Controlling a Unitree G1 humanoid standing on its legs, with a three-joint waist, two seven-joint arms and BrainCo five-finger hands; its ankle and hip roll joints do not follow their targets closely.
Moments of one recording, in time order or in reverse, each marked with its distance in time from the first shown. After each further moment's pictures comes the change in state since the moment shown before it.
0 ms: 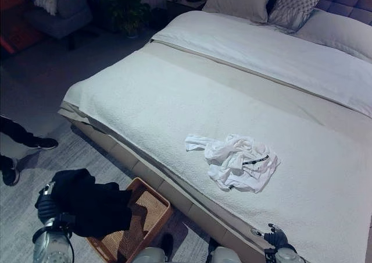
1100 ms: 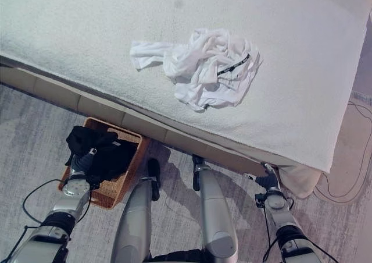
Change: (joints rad) left arm -0.585 0.239 -0.350 0.579 0.762 0.055 0.351; right arm -0.251 -0.080 0.120 -0.276 0.062 -0.074 -0.147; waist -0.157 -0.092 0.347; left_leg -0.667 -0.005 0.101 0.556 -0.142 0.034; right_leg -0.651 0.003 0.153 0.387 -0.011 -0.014
